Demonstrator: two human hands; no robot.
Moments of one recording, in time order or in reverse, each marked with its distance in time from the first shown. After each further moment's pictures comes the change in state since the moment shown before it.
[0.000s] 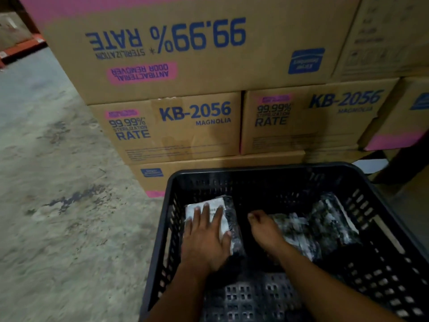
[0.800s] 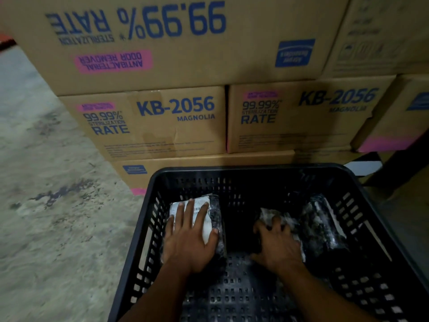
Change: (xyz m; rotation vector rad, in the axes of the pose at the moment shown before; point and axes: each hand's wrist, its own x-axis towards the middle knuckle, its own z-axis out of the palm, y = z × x) left_hand 0.008 0.000 0.017 -0.013 0.056 -0.077; right_hand -0.023 0.037 -0.046 -0.870 -0.040 -0.116
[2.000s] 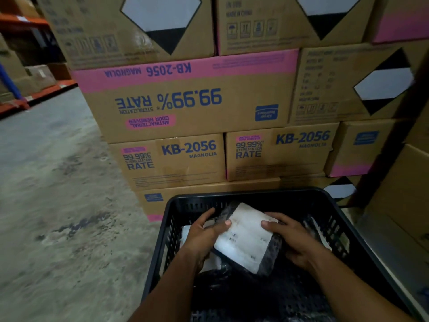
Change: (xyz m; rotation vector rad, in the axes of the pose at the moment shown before) left_hand -0.013 0.047 -0.105 -1.527 -0.222 -0.376; right_hand -0.042 0.024 -0.097 1.681 -0.115 0.004
